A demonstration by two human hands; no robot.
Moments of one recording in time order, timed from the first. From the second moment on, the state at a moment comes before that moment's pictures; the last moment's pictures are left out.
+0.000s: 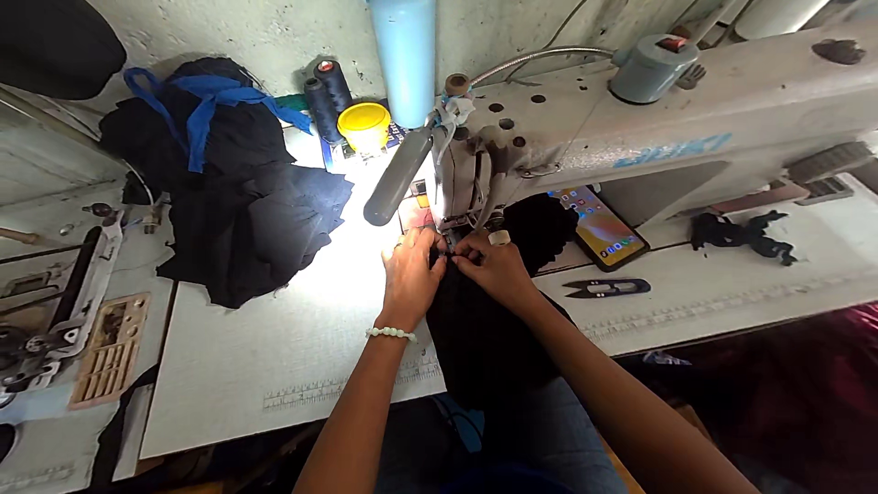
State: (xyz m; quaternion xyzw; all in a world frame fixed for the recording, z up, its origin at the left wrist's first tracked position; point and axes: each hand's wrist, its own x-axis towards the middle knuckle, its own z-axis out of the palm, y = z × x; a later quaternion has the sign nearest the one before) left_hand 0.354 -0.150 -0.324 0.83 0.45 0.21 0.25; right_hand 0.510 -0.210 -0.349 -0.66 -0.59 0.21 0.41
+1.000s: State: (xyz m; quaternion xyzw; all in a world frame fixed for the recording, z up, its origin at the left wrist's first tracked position) left_hand 0.333 -0.178 -0.358 0.91 0.32 0.26 -0.03; right_hand 0.501 -0.203 -0.335 -0.73 -0.55 0.20 0.35
